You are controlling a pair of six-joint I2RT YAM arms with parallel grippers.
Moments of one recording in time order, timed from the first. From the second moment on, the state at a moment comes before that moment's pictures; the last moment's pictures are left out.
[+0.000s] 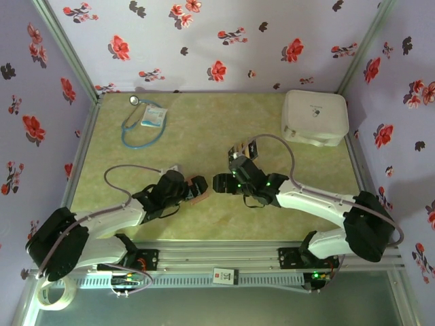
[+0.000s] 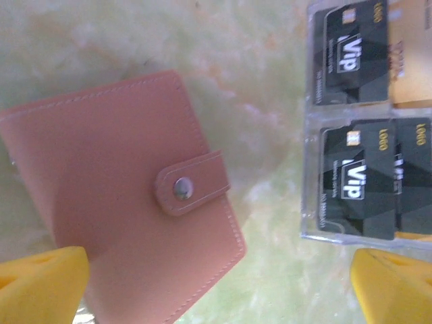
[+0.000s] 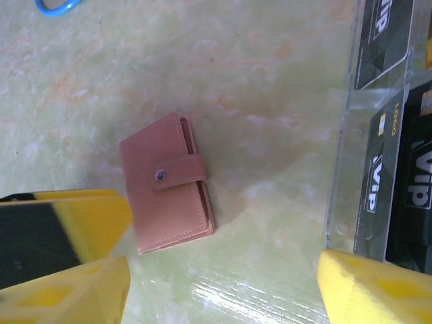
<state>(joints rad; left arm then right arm) -0.81 1.19 0.44 0.03 -0.08 -1.05 0.91 1.34 0.79 -0.25 0.02 0.79</state>
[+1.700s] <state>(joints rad) -0.62 1.28 0.54 -0.14 -0.03 -0.84 0.96 1.78 0.75 0.33 -0.16 1.12</state>
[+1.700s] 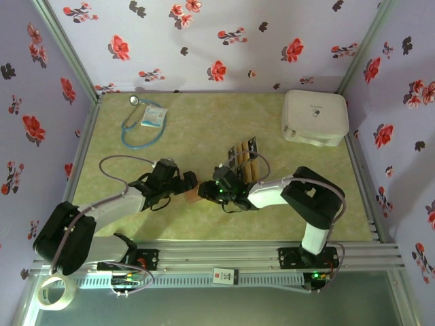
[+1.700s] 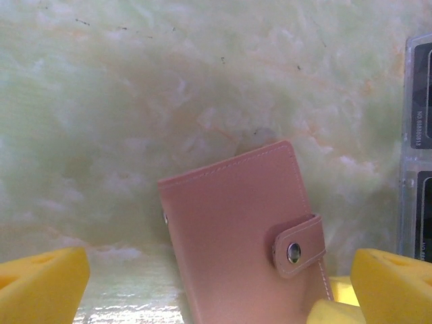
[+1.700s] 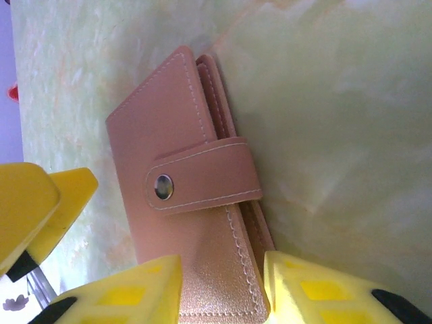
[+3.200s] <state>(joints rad) -0.29 1.28 0.73 0.13 0.43 -1.05 0.80 1.51 0.86 0.44 -0.32 1.21</state>
